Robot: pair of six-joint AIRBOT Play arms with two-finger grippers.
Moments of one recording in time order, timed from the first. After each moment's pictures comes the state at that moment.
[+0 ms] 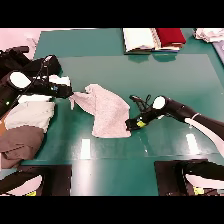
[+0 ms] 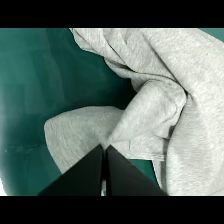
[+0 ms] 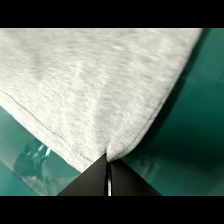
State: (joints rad) left arm -0.14 -1.18 1.06 1.08 -0.93 -1.33; right arm 0.46 -1.36 0.82 -0.89 1.00 1.41
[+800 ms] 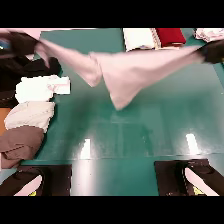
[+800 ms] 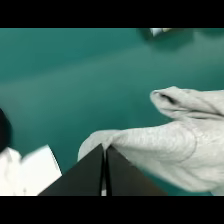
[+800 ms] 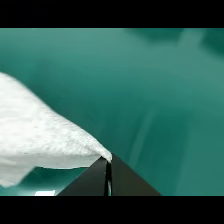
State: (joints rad) left arm -0.14 -0.96 1.52 1.28 -0.95 -1.38; right arm -0.04 -0.87 1.52 -1.32 1.23 1.43
